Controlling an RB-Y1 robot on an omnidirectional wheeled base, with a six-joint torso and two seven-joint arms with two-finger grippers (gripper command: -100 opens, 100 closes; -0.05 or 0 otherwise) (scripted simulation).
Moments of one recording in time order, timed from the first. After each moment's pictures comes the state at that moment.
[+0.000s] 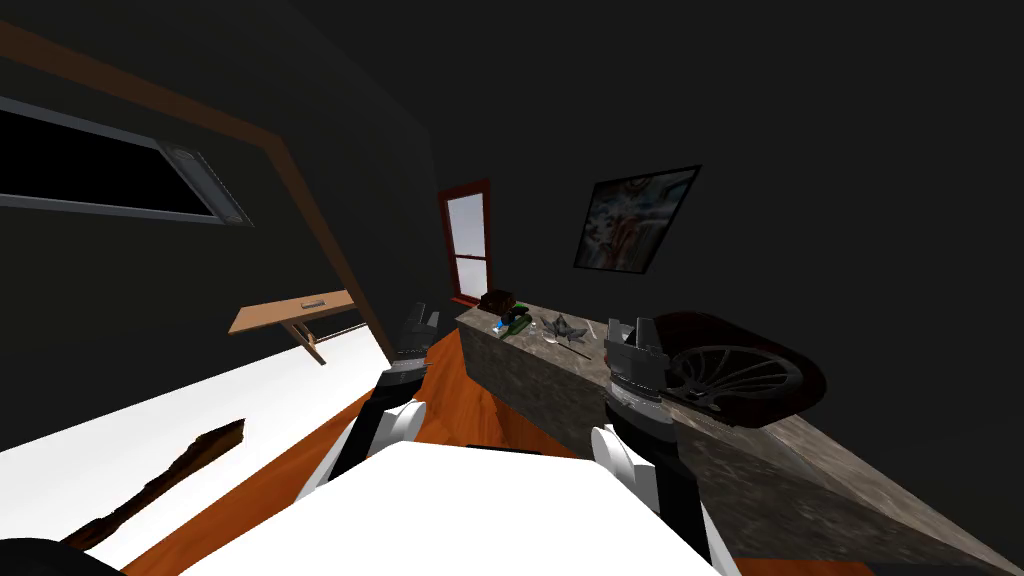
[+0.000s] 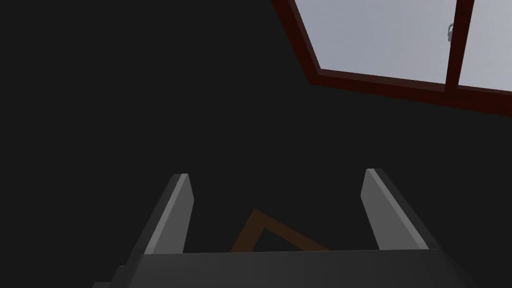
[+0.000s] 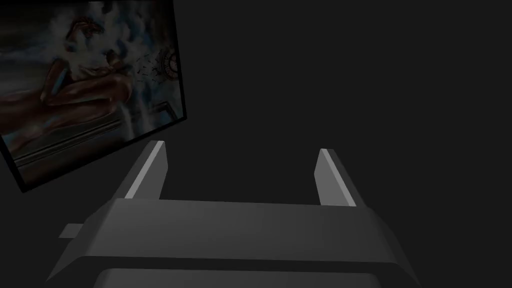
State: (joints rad) left arm 0.46 0.01 0.02 -2.27 0.02 -0.43 -0.05; right arm 0.53 0.02 -0.02 -2.37 -0.08 -0.64 0.13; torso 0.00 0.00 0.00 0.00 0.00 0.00
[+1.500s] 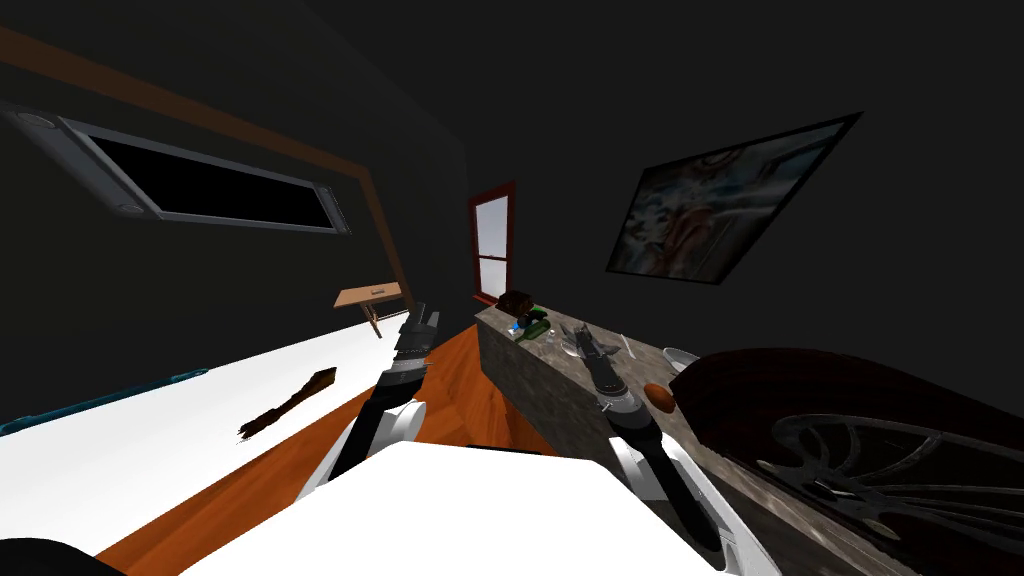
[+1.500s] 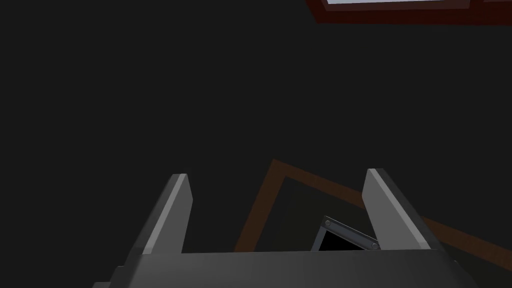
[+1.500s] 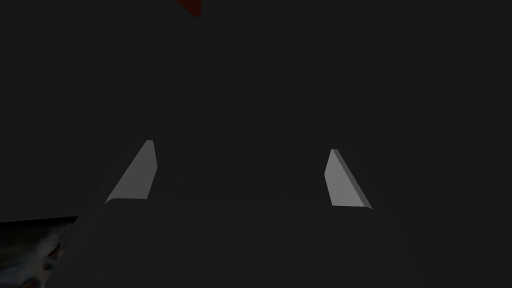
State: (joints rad) left arm 0.46 0.01 0.02 -2.27 0.02 -0.43 -0.05; right arm 0.48 -0.40 -0.01 -2.16 0.15 -0.73 0.14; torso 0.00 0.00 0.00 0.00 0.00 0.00
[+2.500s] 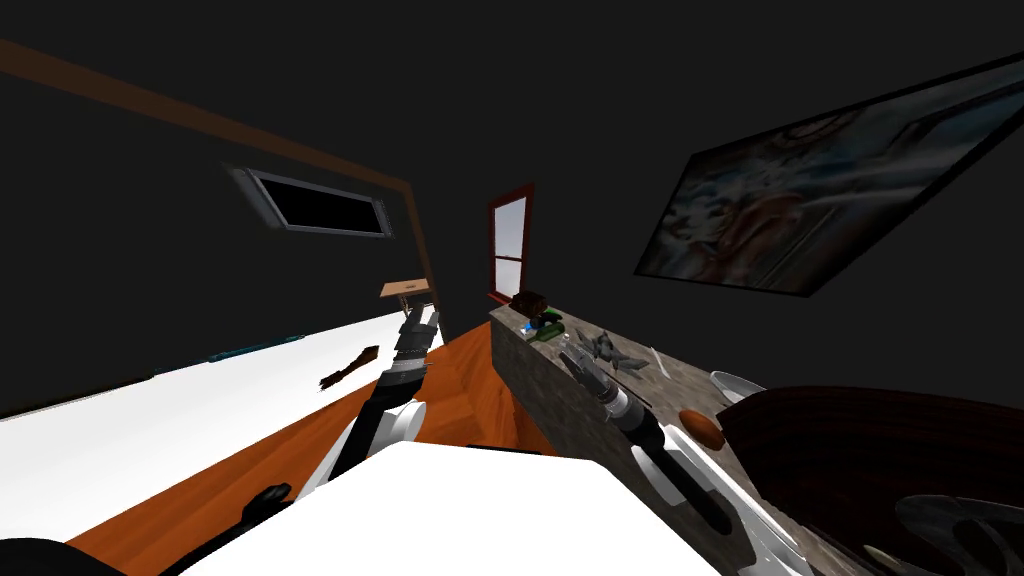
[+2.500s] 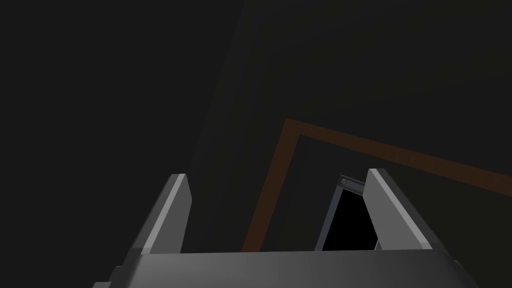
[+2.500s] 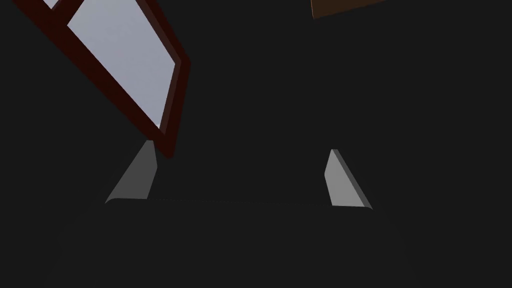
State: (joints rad) left arm 0.46 0.01 0.02 -2.27 0.02 -0.43 -0.05; right arm 0.45 -0.65 0.00 -1.97 0.36 -0.76 0.15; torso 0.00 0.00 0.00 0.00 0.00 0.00
